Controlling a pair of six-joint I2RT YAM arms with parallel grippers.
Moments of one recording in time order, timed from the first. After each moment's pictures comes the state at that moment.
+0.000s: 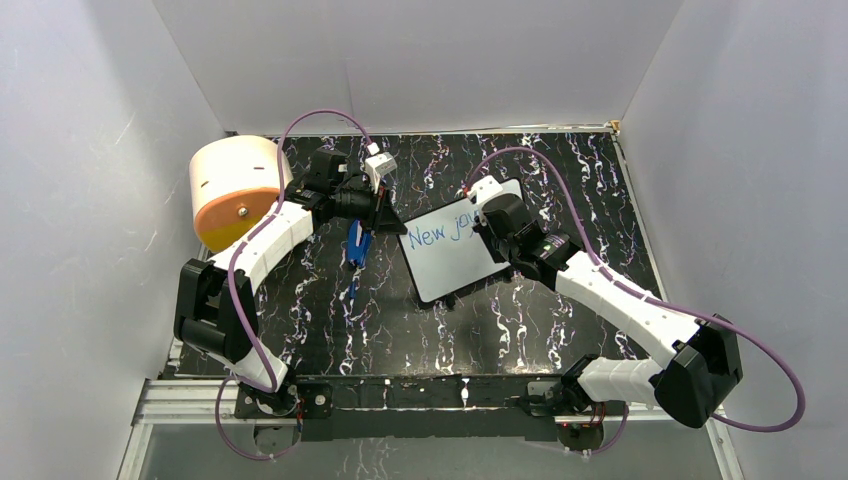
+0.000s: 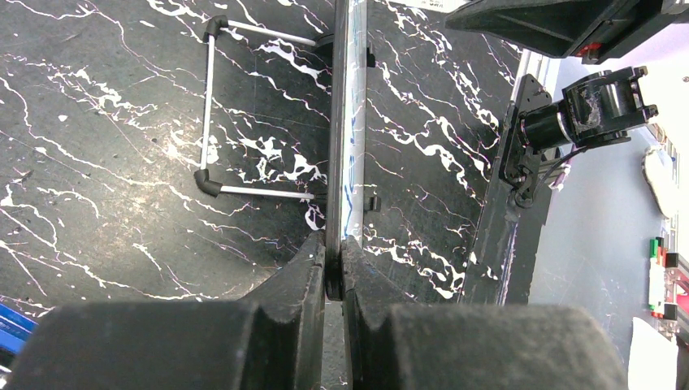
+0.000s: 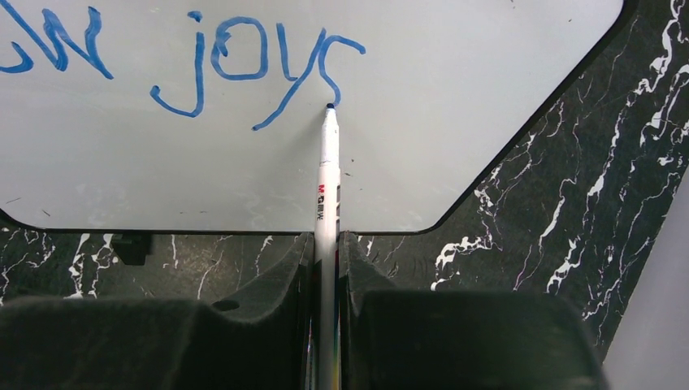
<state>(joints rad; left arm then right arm) -0.36 1.58 1.21 -0.40 0.90 0.09 0.74 1.22 1.00 -0.54 0.34 -0.02</state>
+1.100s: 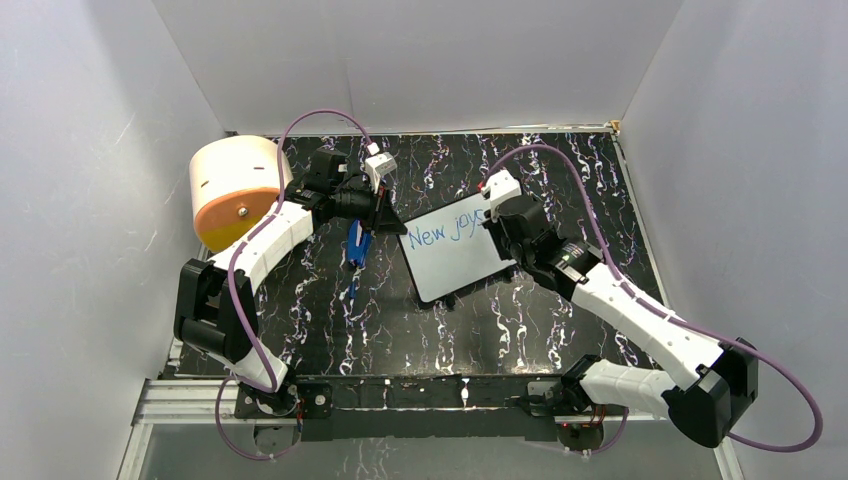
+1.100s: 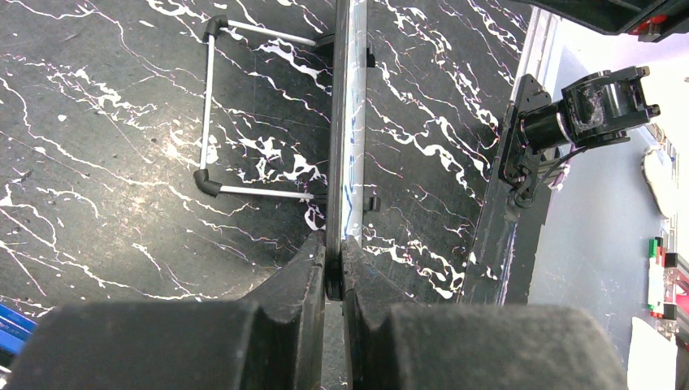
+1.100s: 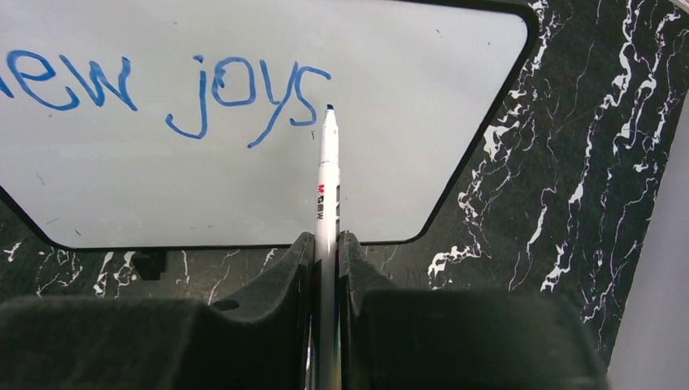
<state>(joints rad) -0.36 1.58 1.21 -0.40 0.89 0.09 0.74 1.11 0.99 -0.51 0.36 0.00</state>
